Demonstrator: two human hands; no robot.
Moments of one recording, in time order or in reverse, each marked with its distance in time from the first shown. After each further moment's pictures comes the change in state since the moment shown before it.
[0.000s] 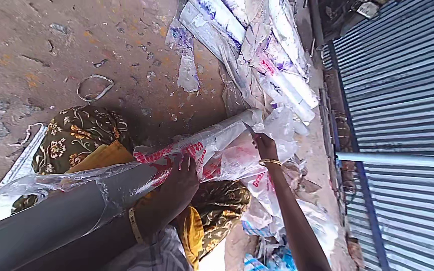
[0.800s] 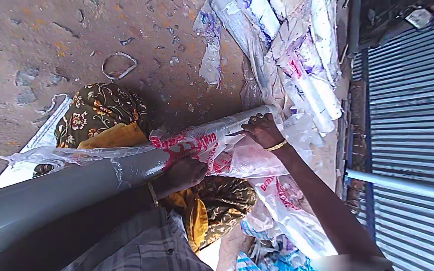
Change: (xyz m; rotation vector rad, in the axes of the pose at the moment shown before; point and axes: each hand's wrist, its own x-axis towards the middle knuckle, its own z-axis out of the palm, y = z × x) left_hand 0.023 -0.051 0.087 0.047 0.773 0.339; right_hand 0.047 -0.054 0.020 -0.731 -0.184 -1.113
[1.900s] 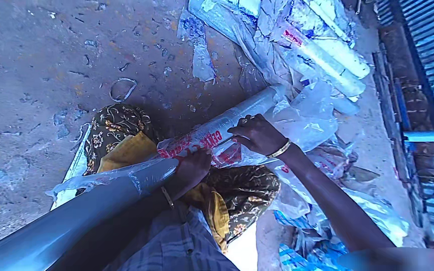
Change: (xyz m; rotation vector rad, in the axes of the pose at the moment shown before) left_hand -0.005 0.014 0.006 0.232 0.080 -0.130; right_hand -0.029 -0.075 -0.018 0.352 0.154 -0.037
